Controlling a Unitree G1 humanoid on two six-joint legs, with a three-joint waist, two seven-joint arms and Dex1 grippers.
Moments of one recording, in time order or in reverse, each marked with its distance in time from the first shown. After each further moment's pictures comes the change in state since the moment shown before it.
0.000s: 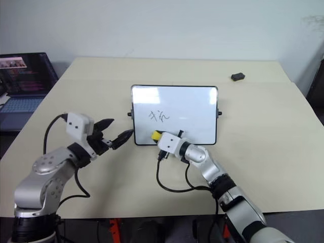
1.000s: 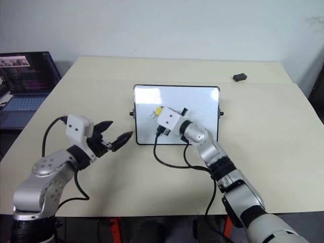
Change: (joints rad) left arm 0.027 0.001 0.000 -0.015 0.000 0.001 0.018; right arm -0.154 -0.007 -0.063 -0.037 -0.035 0.191 -0.084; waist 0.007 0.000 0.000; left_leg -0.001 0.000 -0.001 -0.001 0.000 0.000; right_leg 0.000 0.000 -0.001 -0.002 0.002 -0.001
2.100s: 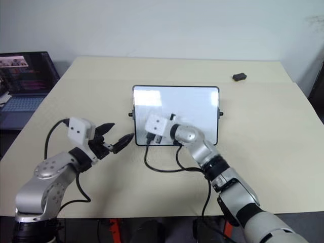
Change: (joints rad) left arm 0.020 -0.016 -0.007 -0.004 0.002 -0.007 0.000; right arm 0.007 0.025 0.124 -0.043 -0.010 0.135 0.250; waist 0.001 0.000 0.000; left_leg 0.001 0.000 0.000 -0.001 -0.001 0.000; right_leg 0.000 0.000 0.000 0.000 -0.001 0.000
